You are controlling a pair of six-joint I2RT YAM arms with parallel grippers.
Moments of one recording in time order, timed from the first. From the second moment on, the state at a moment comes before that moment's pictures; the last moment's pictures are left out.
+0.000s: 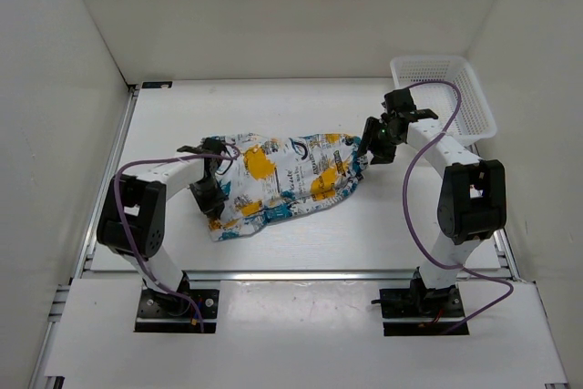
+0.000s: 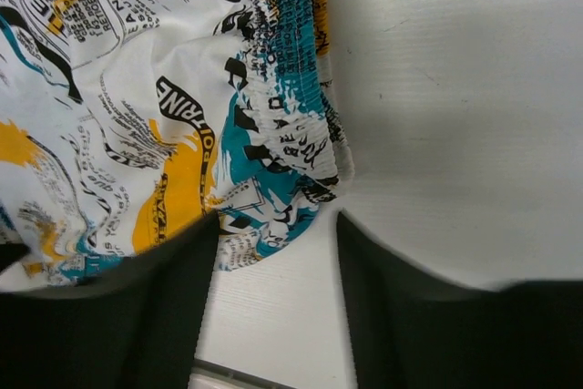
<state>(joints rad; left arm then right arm) -0.27 1.66 0.97 -0.85 -0.12 -0.77 0.20 1.76 1.35 -0.69 -0.23 0.44</state>
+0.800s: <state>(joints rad) -0.27 1.50 1.20 -1.03 -0.13 -0.76 0.20 1.95 1.36 -0.61 -0.25 0.47</state>
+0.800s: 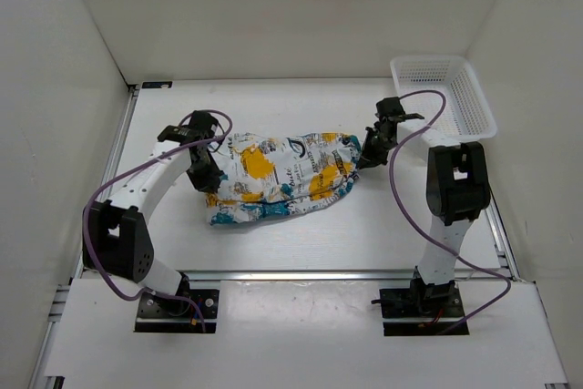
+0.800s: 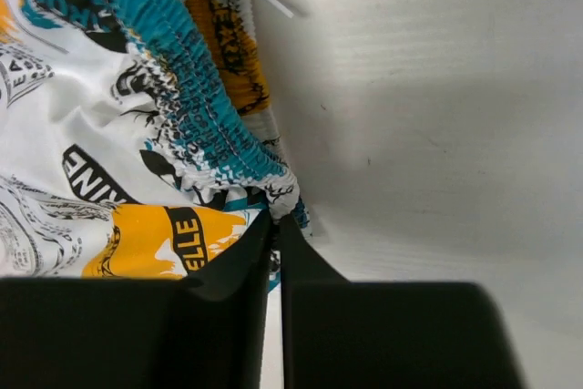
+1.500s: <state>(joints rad) -0.28 1.56 1.14 -0.98 -0.13 -0.74 0.20 1.85 1.37 -0.60 -0.21 0.49</state>
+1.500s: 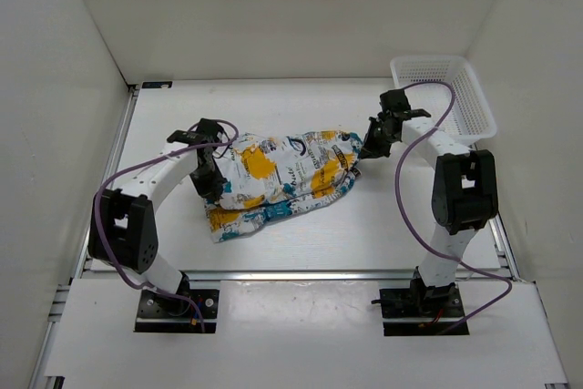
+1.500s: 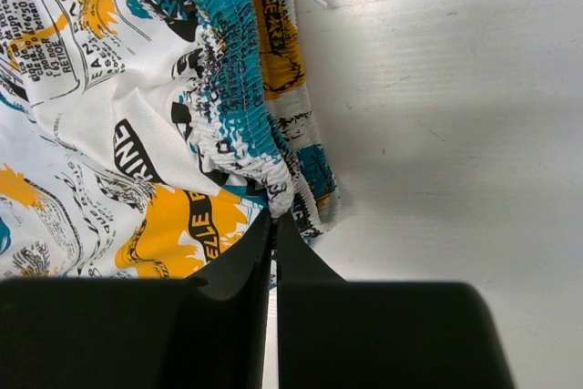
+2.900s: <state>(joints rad) -0.33 1.27 1.12 -1.11 -0.10 -0.80 0.21 1.60 1.28 -0.75 -0.10 0.46</state>
